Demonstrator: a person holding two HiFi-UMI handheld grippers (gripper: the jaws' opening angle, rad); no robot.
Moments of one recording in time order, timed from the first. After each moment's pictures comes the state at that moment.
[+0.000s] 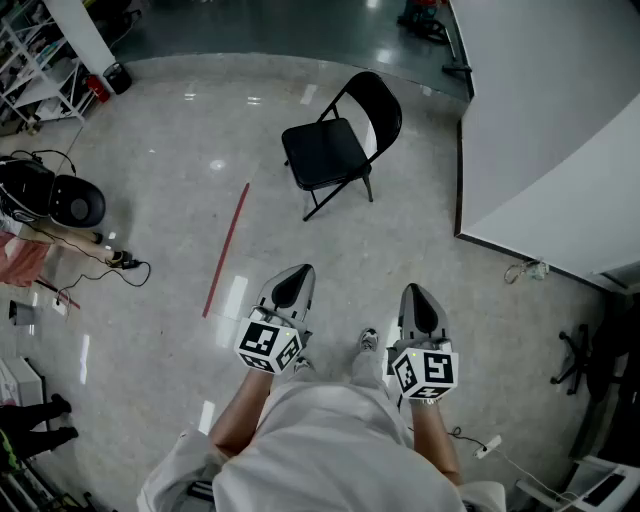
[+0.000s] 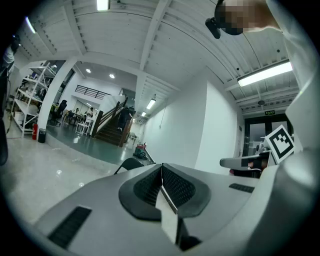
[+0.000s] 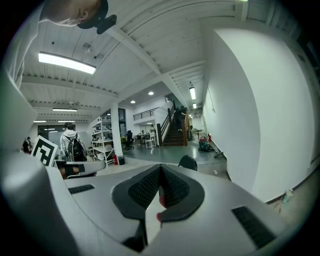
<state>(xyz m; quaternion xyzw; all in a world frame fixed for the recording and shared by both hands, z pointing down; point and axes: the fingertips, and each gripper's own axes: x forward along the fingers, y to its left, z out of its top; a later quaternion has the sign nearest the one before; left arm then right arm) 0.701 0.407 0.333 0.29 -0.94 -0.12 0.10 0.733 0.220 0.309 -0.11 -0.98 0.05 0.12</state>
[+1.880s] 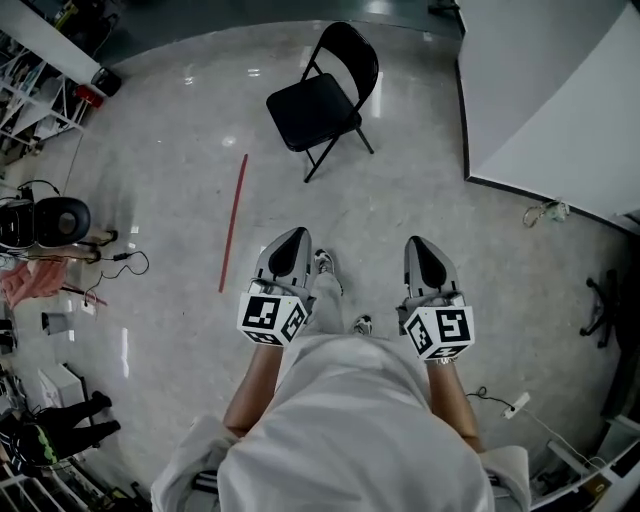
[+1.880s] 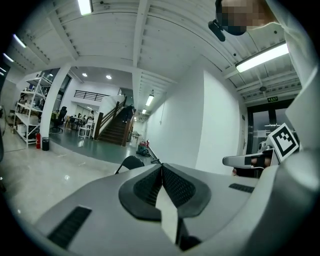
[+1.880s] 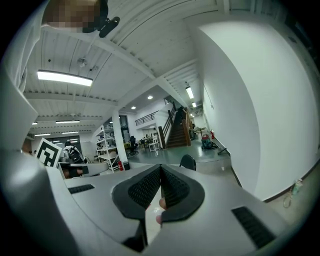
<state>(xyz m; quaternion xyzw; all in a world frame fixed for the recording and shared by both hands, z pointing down) 0.698 0.325 0.341 0.26 -0.96 -0.07 0.11 0.730 0.136 0.330 -0.14 -0.98 0.10 0.11</state>
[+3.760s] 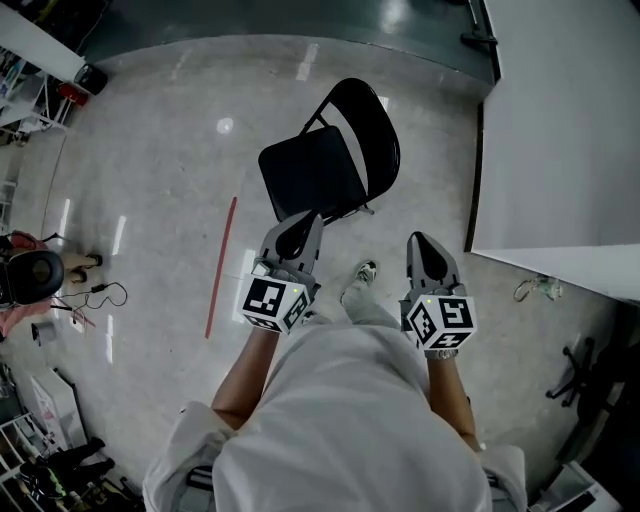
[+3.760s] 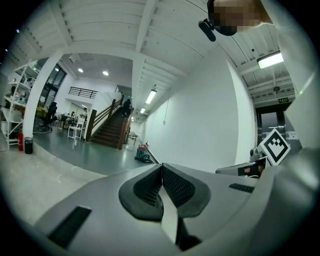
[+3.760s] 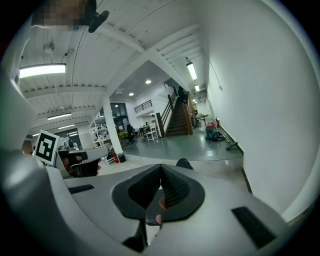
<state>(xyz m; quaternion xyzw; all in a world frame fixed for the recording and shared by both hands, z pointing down) 0.208 0.273 0.351 0.29 -0.95 -0.08 0.11 0.236 0.099 0.376 -0.17 -0.96 0.09 0.20</state>
